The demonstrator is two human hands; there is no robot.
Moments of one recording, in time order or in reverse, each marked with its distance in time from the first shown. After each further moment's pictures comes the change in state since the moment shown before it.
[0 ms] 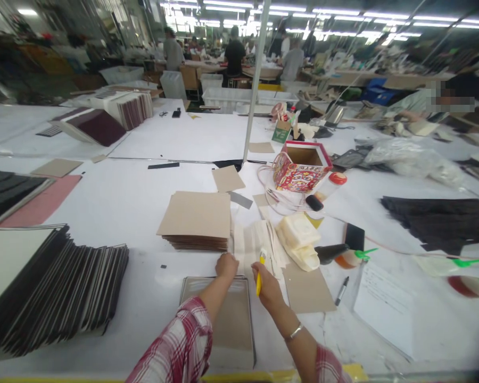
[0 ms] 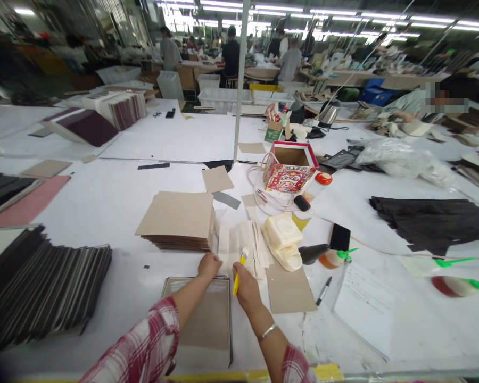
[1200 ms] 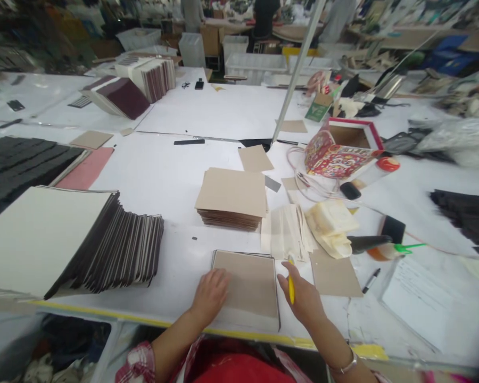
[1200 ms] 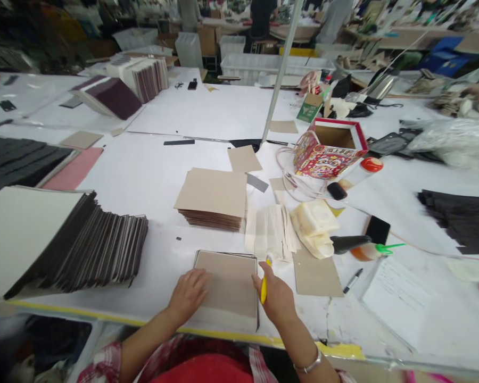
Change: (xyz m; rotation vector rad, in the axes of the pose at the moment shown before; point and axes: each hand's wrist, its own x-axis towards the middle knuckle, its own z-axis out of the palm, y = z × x) left_hand -0.138 -0.172 -0.085 0.372 0.143 0.633; right_hand -0.049 -0.074 -0.022 -0.290 -0.135 0.056
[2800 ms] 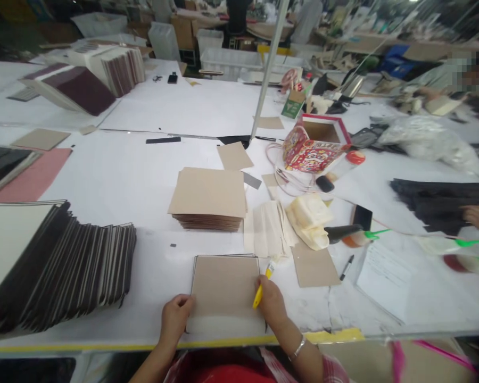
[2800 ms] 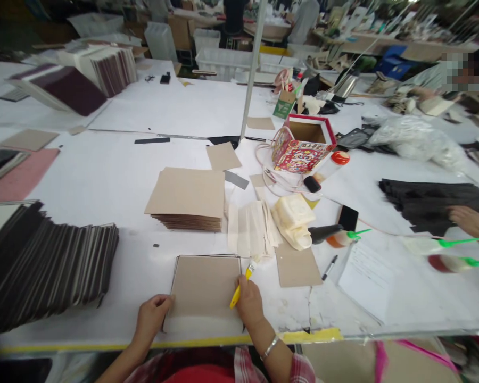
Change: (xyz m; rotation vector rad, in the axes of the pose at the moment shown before) left_hand -0.022 -0.023 0.026 -0.725 0.032 -0.852; right_hand -0.025 0.031 0.090 -0.019 0.034 0.004
